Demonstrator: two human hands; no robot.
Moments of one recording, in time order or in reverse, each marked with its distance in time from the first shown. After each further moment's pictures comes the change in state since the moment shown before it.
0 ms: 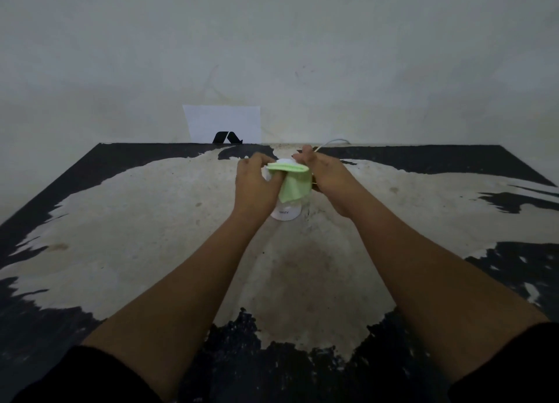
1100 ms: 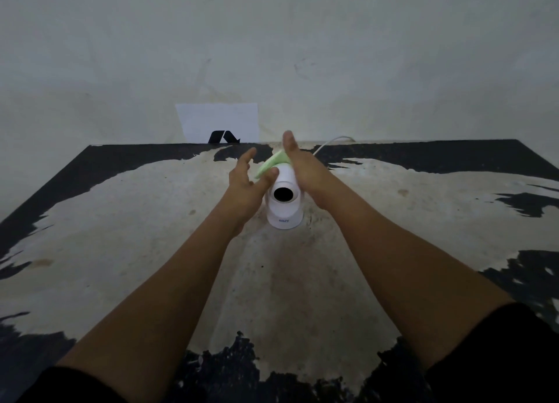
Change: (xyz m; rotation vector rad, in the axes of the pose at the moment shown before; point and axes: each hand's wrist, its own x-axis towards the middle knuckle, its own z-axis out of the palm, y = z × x) left_hand 0.028 -0.028 -0.004 -0.224 -0.251 -0.242; right_hand 0.031 -0.018 0.027 -0.196 -0.075 0.105
